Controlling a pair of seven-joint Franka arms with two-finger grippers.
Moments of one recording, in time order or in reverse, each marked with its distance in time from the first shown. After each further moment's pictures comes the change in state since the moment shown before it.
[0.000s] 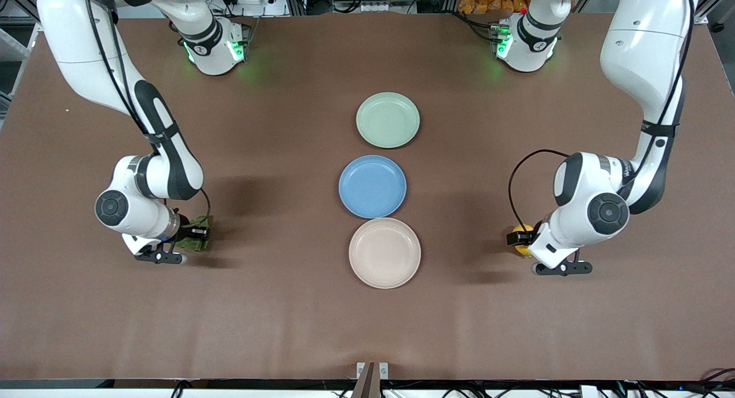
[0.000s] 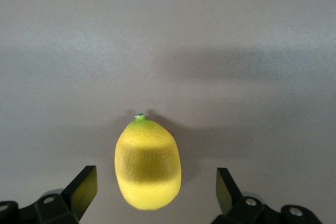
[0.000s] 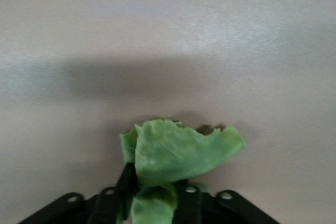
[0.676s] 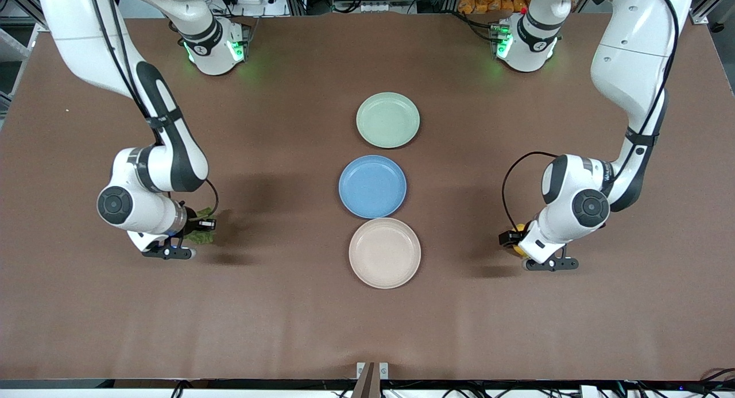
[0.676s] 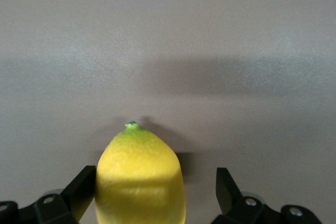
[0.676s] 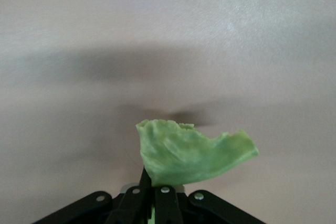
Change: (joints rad) left arm 0.003 0.039 0.003 -0.100 0.002 0.192 0.000; right arm 0.063 -0.111 -0.004 0.016 0.000 -0.203 0.039
